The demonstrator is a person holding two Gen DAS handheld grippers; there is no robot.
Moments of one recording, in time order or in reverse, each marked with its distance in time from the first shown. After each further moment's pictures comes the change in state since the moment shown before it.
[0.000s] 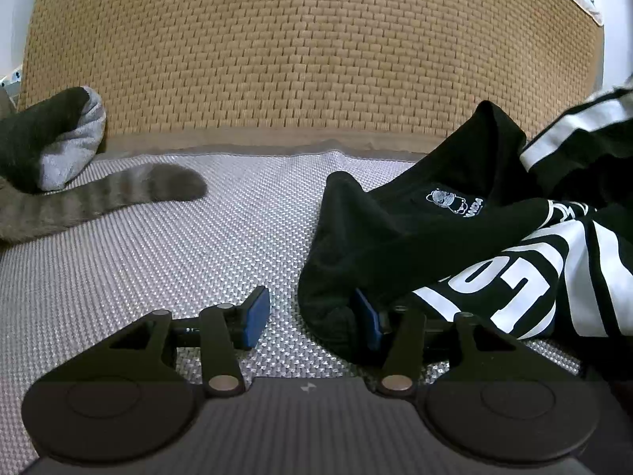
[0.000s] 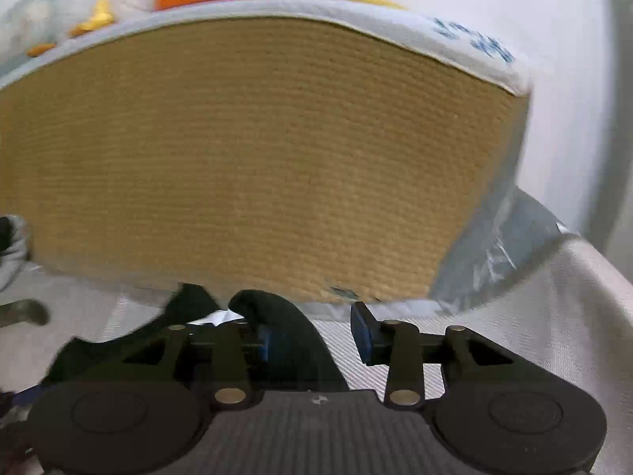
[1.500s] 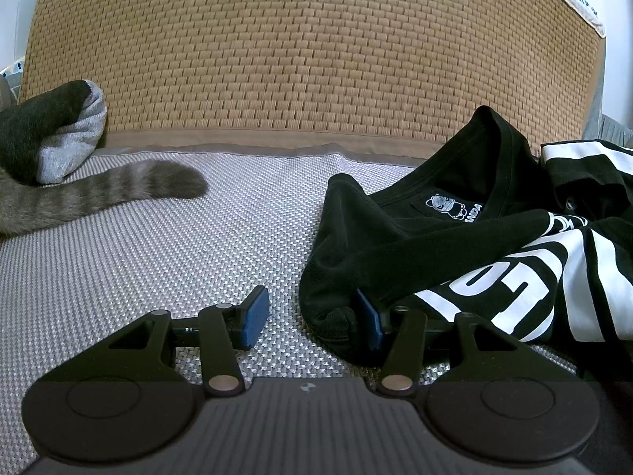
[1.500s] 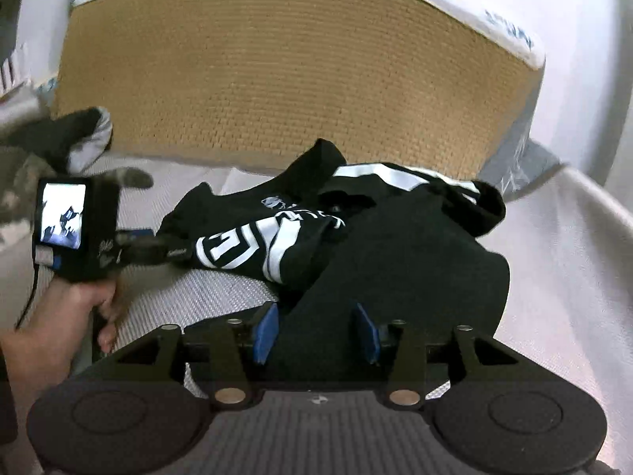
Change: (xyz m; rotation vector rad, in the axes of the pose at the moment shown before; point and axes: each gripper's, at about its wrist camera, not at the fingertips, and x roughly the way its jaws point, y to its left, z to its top) left arm -0.002 0.002 0.000 -0.029 -0.010 -0.019; right arm -0.140 0.154 -0.134 -0.144 0.081 -0.028
